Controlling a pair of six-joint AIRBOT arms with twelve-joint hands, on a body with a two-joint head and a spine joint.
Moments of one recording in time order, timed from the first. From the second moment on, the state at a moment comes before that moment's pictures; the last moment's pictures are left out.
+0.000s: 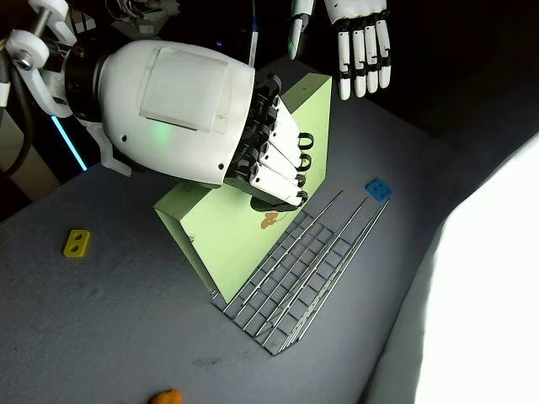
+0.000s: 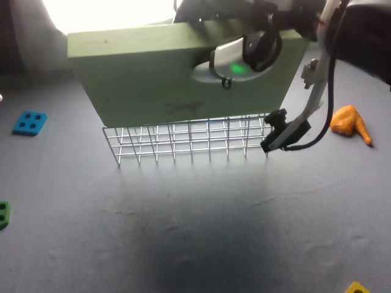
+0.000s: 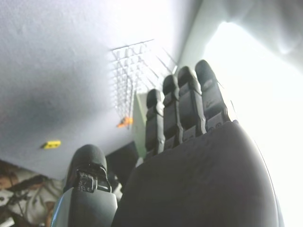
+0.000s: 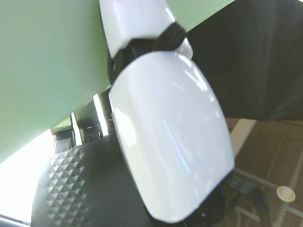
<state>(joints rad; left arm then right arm) -0.28 -0.35 0.93 3.00 -0.83 -1.58 -0.02 -1.18 0.92 1.33 0.44 -2.06</state>
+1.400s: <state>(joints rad) -0.29 -0.35 0.94 3.00 -0.83 -1.58 -0.15 -1.39 1.23 1.32 0.37 -1.96</state>
